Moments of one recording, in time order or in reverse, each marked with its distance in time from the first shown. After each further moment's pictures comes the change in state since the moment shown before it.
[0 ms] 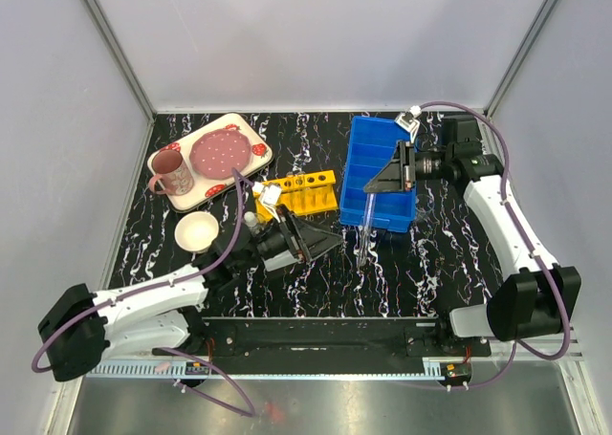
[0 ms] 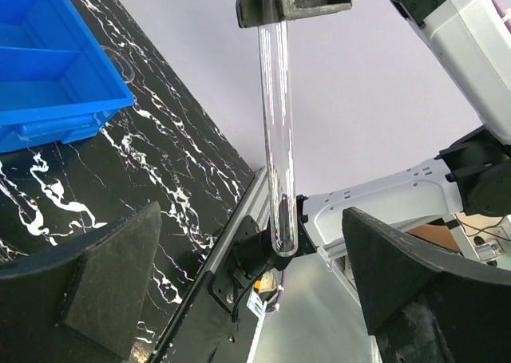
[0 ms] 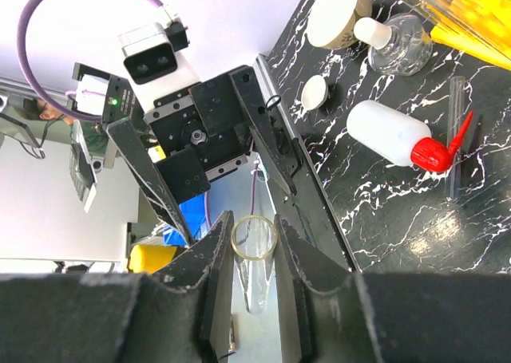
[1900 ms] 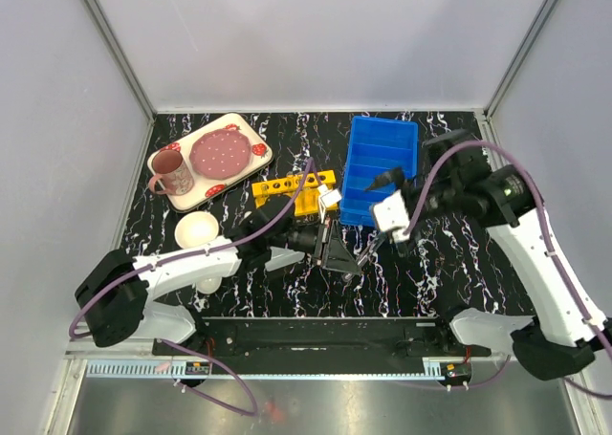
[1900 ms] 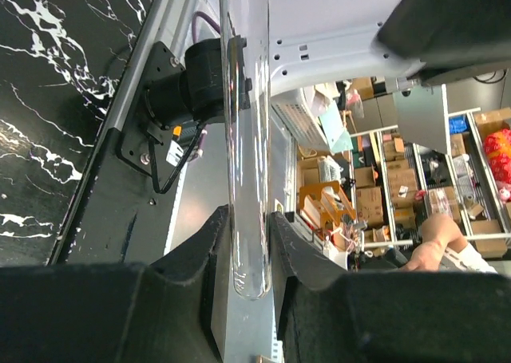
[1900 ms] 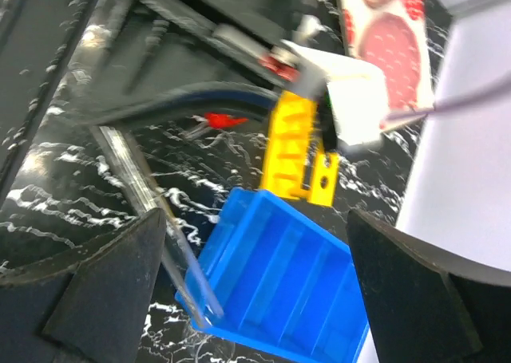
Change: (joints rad) left arm 0.015 0.312 0.269 -0.217 0.610 -0.102; right arm 0.307 -0.166 0.380 -0.681 0.525 -1.718
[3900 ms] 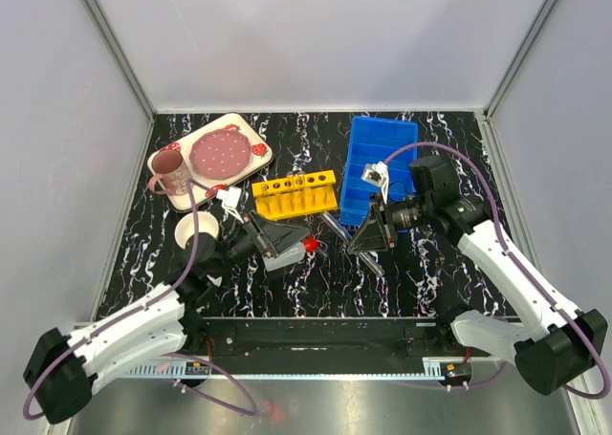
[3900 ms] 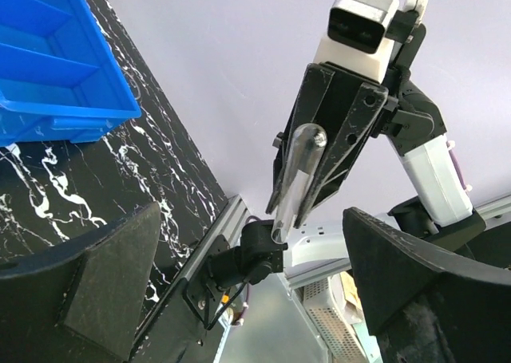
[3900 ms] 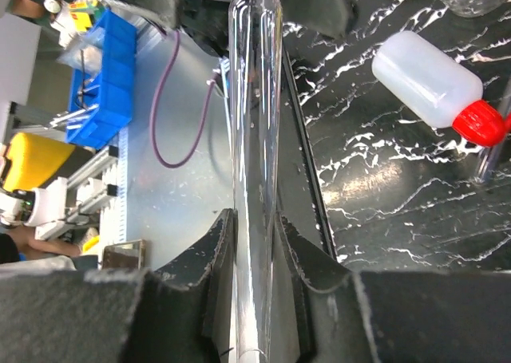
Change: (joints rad) left arm 0.159 -0.618 -0.420 0.139 -0.551 -0.074; right arm 0.008 -0.103 -0.606 0.617 -0.324 1.402
